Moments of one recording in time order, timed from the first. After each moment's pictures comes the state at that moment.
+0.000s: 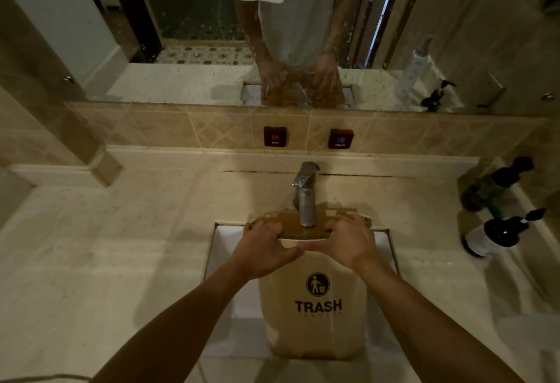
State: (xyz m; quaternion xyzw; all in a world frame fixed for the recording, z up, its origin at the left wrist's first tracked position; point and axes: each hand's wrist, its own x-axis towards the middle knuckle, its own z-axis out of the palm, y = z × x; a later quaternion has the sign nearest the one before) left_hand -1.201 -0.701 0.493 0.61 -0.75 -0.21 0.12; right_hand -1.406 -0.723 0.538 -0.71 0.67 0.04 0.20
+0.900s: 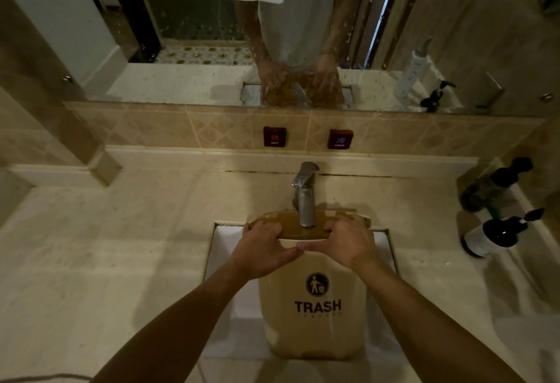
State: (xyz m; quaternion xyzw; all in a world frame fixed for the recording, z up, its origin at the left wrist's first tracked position) left_hand -1.199 -0.701 0.493 0.61 -0.75 -0.22 0.11; right_hand -1.404 -0.720 0.542 -0.71 0.67 0.05 0.20
